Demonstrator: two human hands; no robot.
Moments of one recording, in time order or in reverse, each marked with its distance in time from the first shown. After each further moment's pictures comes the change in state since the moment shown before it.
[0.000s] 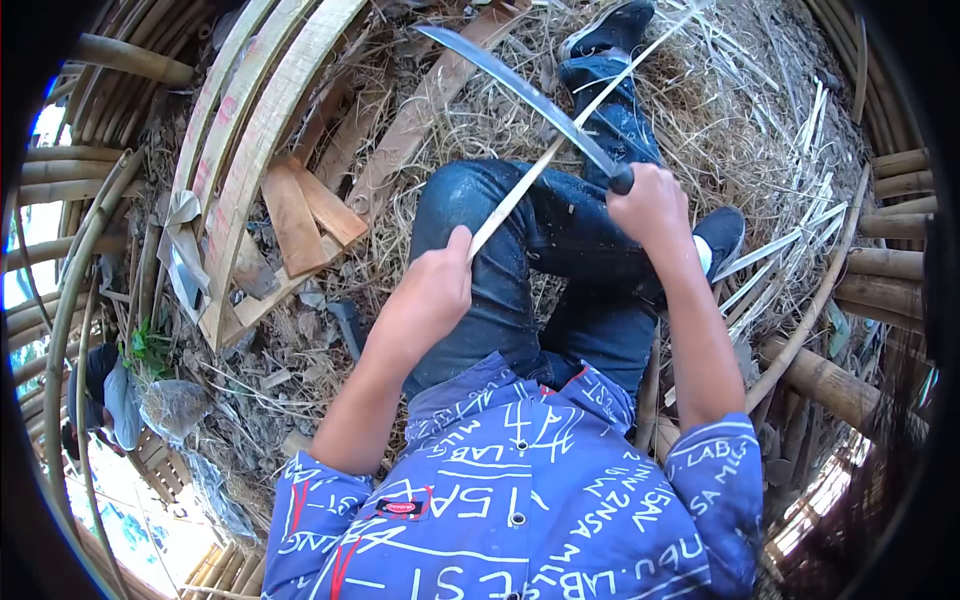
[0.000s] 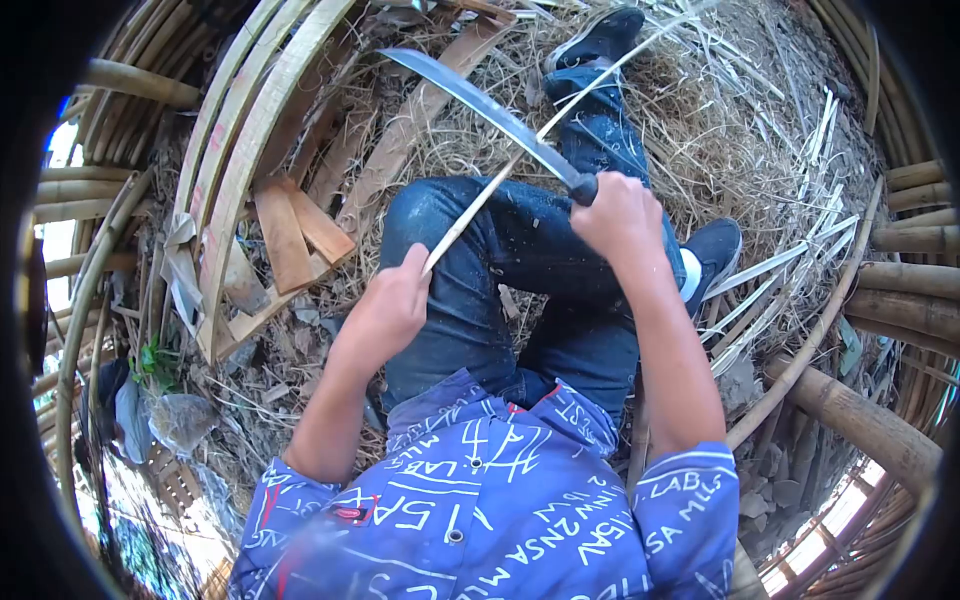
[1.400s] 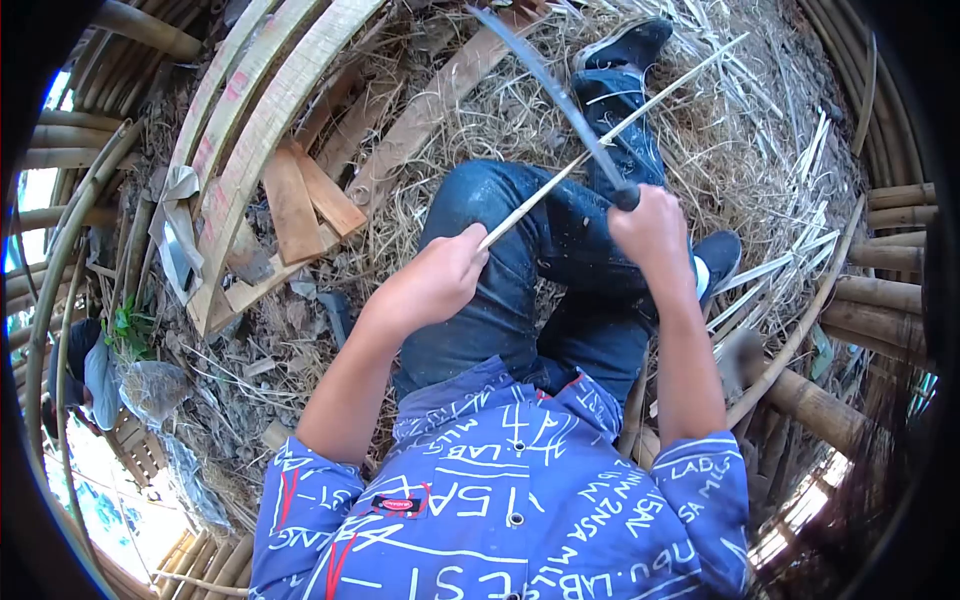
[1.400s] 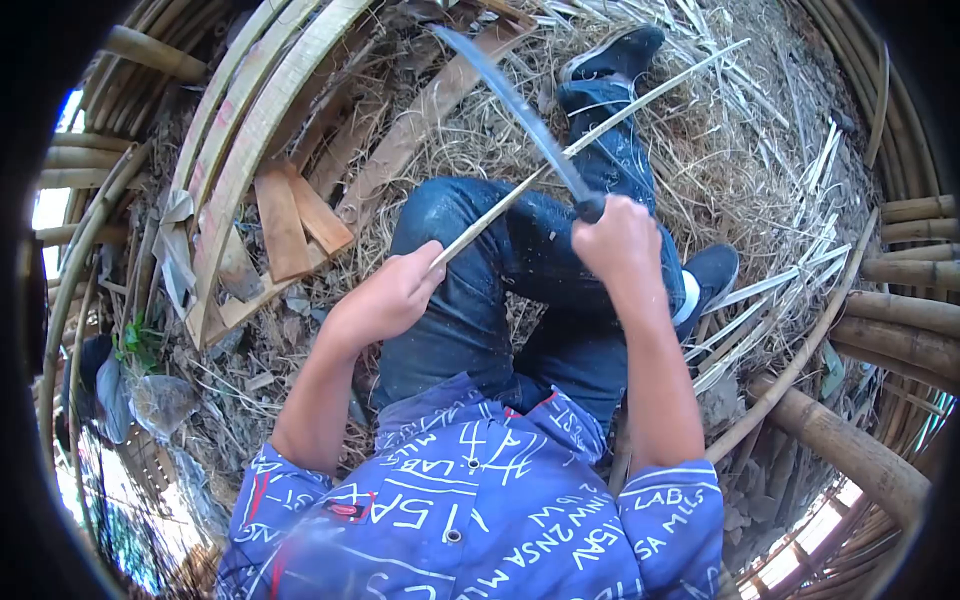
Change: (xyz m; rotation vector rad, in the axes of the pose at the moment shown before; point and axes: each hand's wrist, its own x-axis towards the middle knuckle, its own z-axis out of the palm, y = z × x) left_hand 0.015 0.000 -0.017 -0.146 -0.216 -0.006; right_hand -0.008 -0.011 0.004 -0.002 -0.036 0.024
